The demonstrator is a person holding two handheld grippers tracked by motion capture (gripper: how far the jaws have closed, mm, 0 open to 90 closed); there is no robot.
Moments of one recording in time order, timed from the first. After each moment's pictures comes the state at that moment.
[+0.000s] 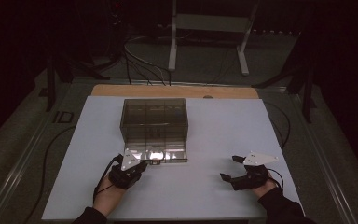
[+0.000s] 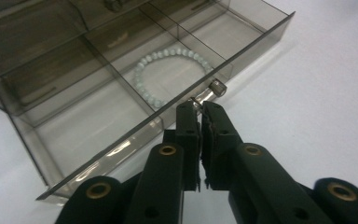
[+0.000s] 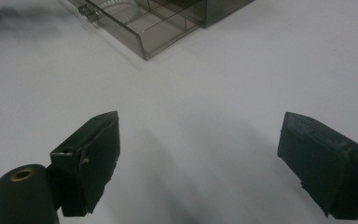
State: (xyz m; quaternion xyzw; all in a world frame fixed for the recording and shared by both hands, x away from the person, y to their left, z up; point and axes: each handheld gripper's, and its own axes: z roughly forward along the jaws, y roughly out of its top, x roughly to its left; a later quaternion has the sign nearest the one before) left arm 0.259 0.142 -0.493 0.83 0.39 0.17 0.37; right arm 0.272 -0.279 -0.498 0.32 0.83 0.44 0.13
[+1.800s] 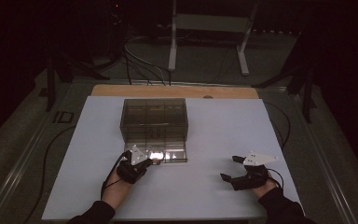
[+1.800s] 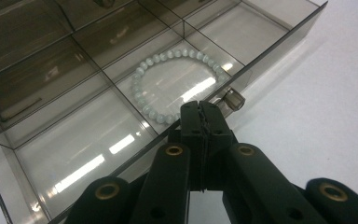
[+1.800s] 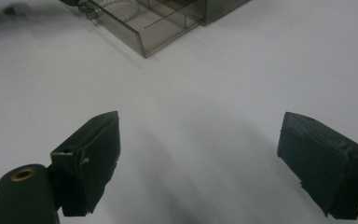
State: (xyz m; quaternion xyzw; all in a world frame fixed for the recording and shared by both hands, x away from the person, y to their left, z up) left arm 0.280 0.127 -0.507 0.83 0.39 0.18 0.35; right arm 0.272 -0.279 -0.498 0.32 0.83 0.44 0.12
